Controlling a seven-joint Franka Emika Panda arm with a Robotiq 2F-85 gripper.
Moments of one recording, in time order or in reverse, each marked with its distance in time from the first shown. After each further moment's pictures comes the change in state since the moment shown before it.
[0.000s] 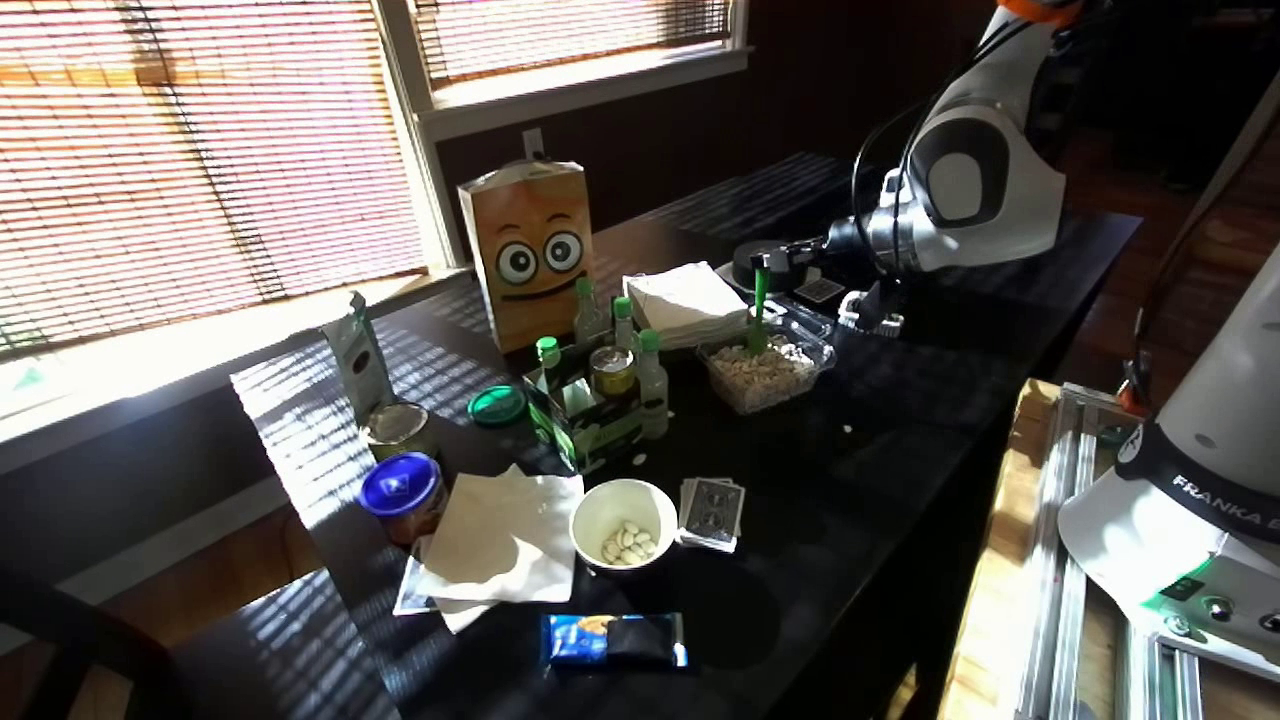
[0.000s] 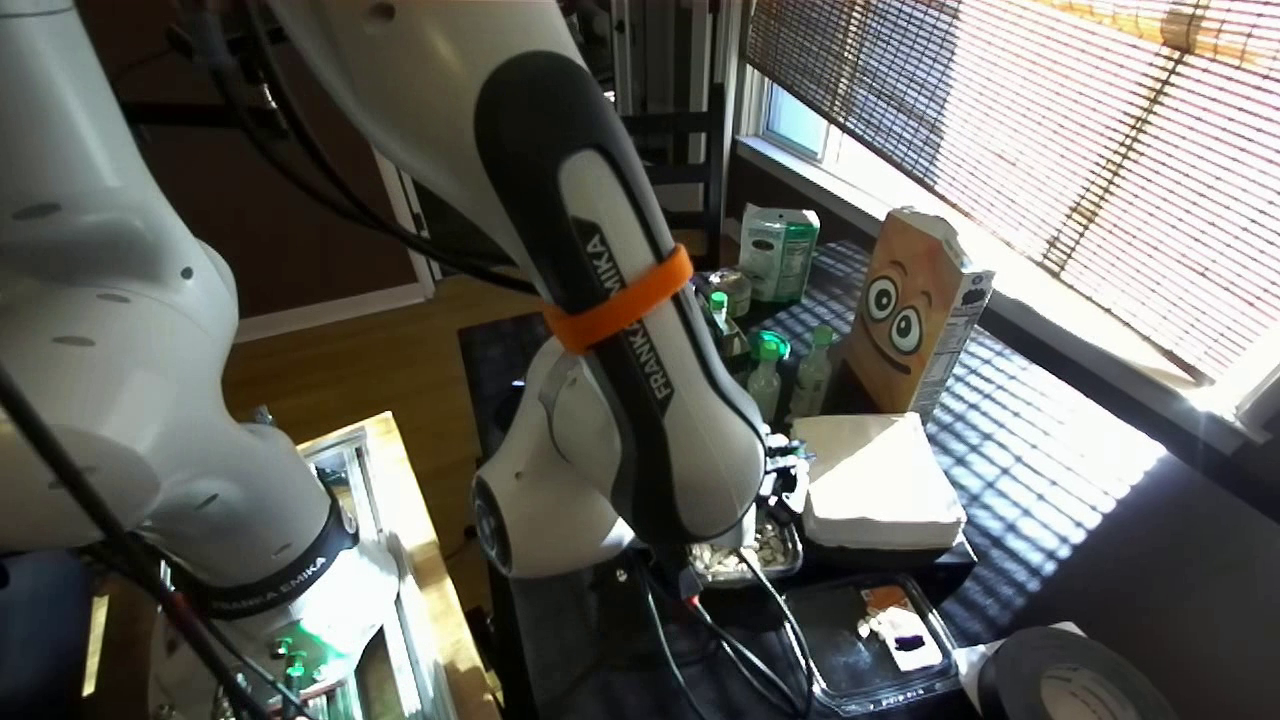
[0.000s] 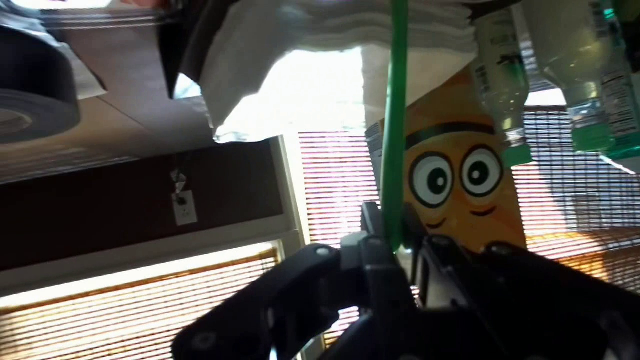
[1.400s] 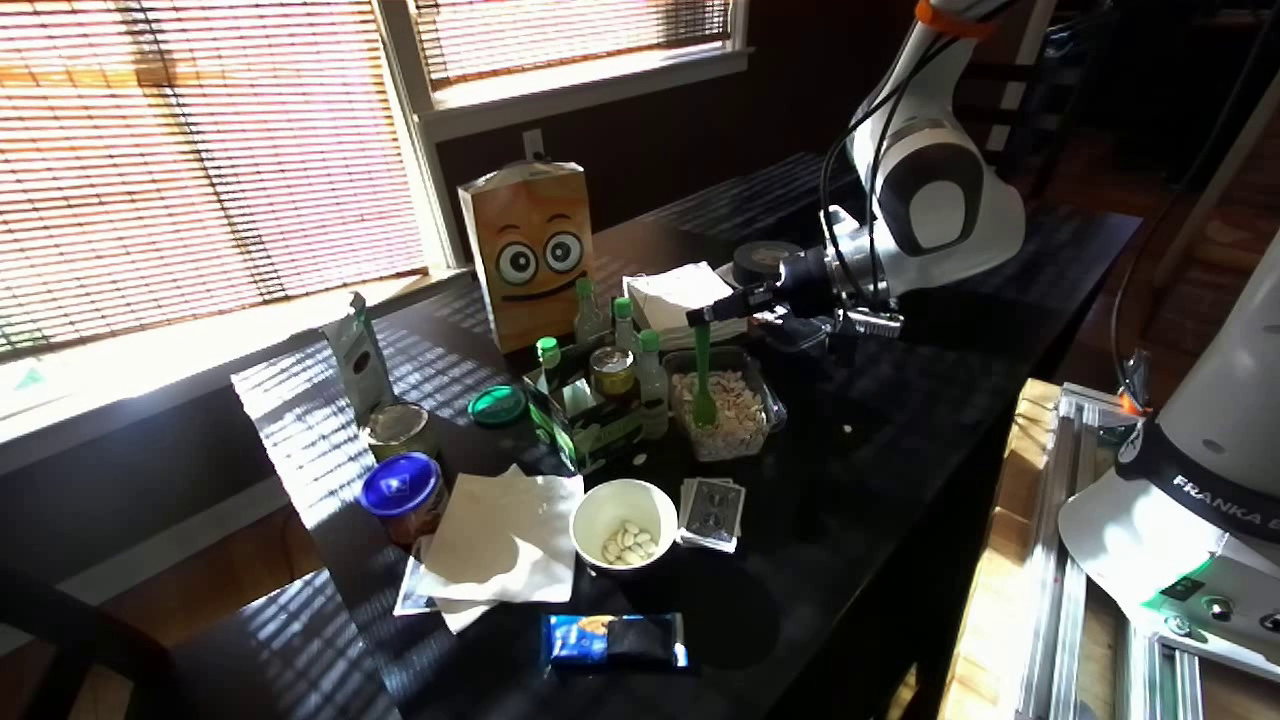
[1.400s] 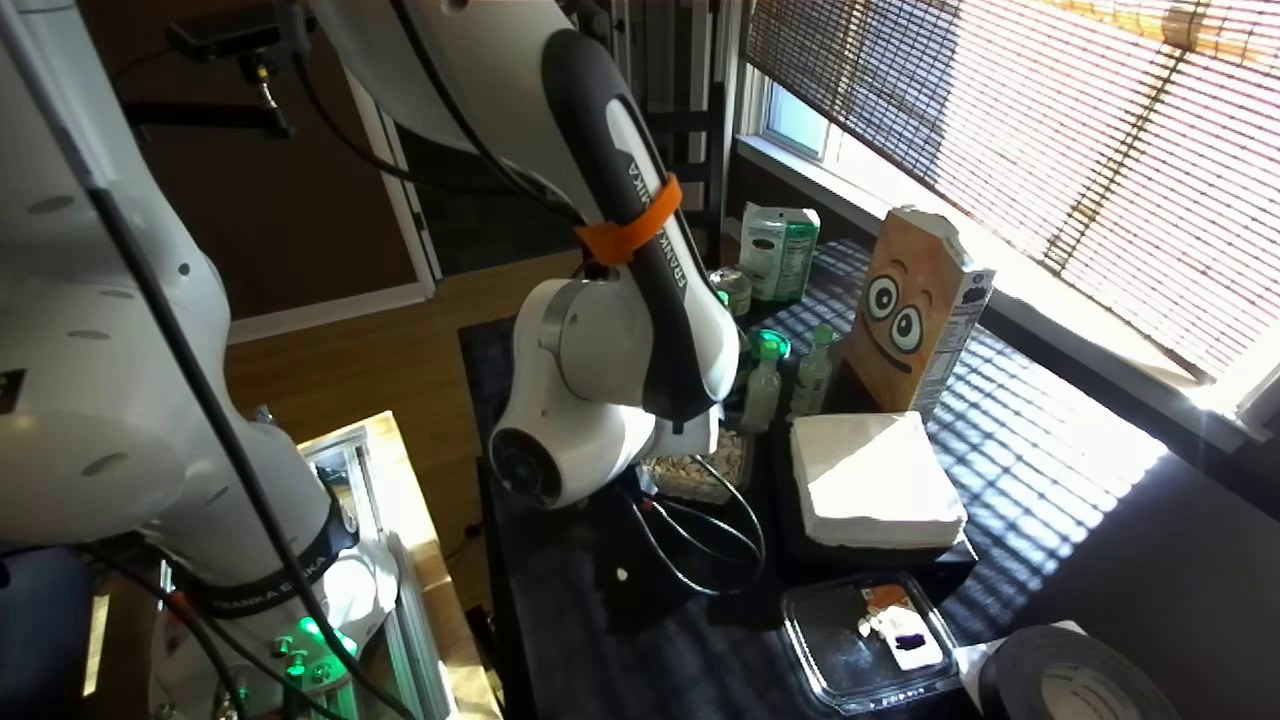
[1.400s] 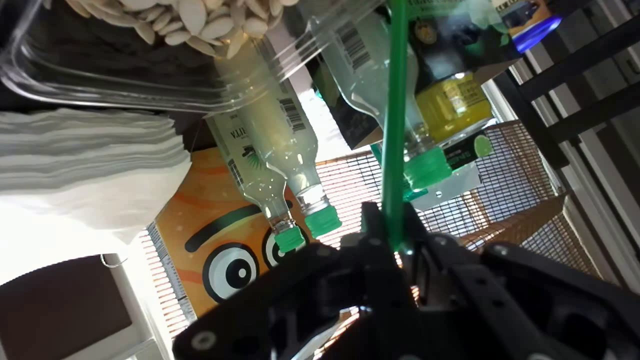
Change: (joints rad) arm 0.101 0.000 0.156 -0.028 -0.191 -0.027 0.283
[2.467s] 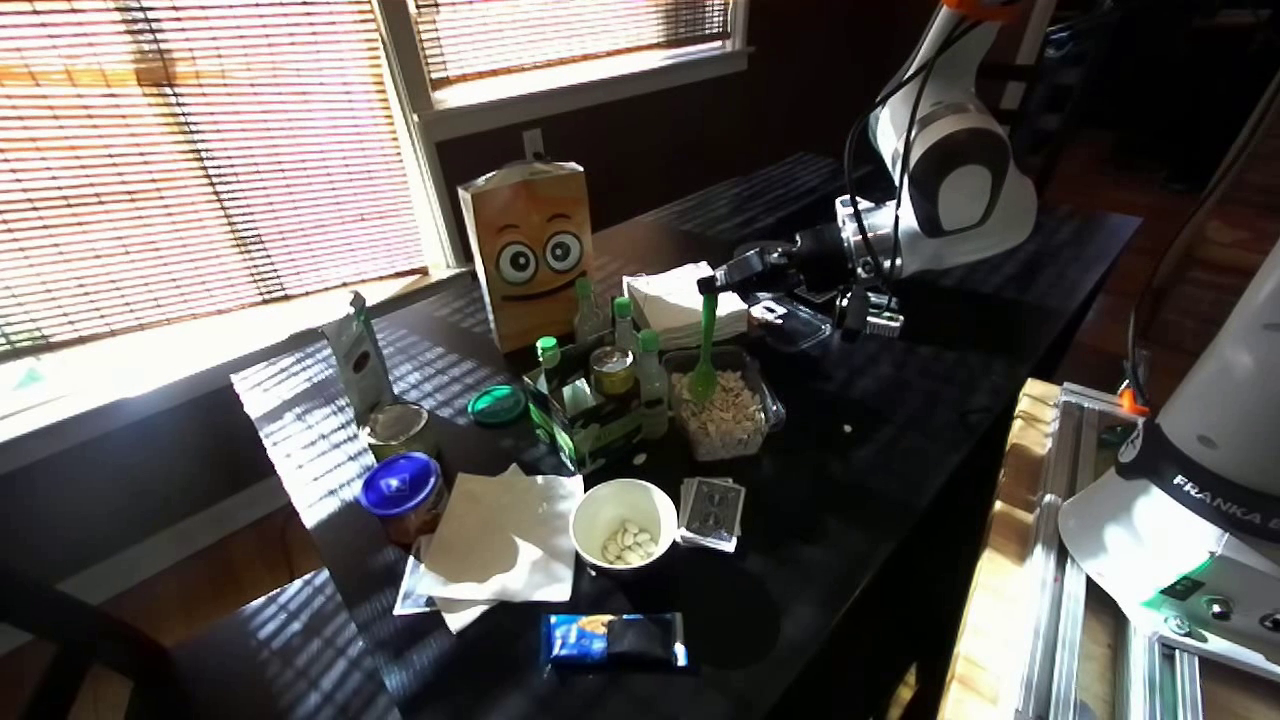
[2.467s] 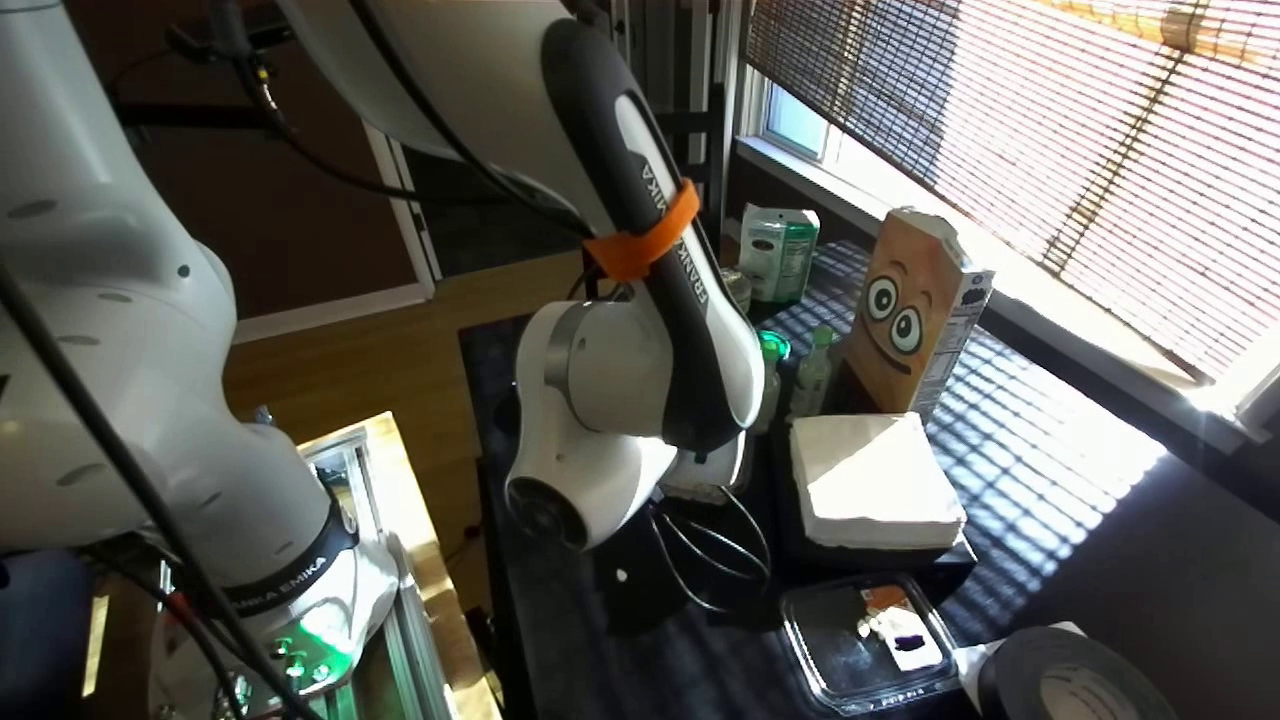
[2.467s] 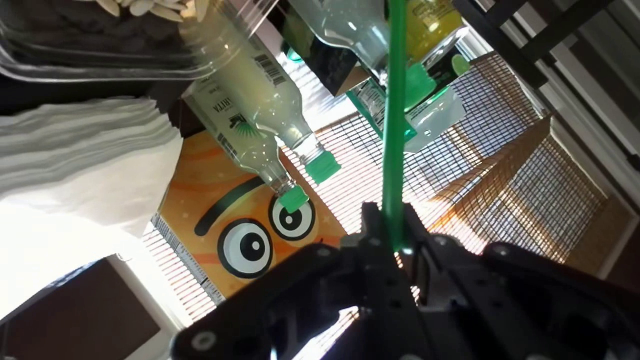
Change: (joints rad) arm -0.074 -0.023 -0.065 0.001 -0.175 -0.129 0.257
